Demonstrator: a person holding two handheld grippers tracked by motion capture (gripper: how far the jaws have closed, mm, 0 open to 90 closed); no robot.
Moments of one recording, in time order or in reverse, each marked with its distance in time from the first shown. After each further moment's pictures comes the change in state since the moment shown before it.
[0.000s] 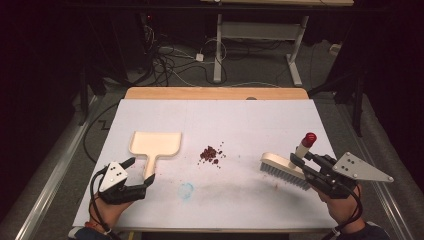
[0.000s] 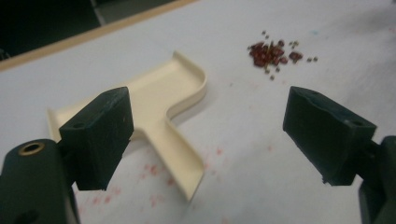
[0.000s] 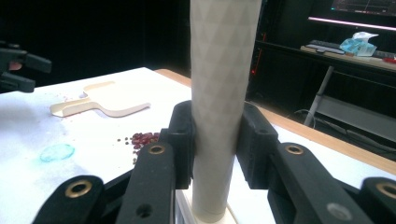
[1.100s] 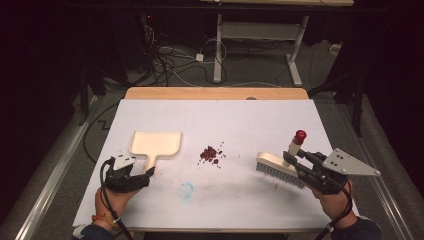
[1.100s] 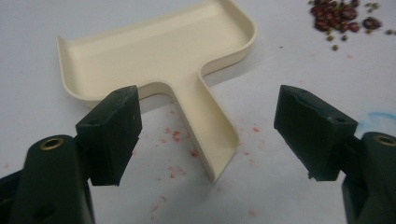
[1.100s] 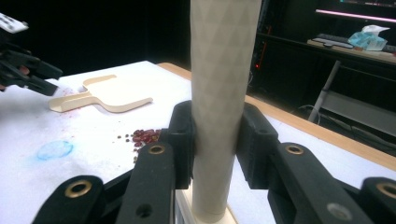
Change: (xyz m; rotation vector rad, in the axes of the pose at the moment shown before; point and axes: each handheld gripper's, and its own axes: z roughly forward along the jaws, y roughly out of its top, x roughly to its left) left arm 0.013 0.013 0.038 0.241 0.110 -0.177; right arm 0.002 0.000 0.017 0.026 0.015 -0.003
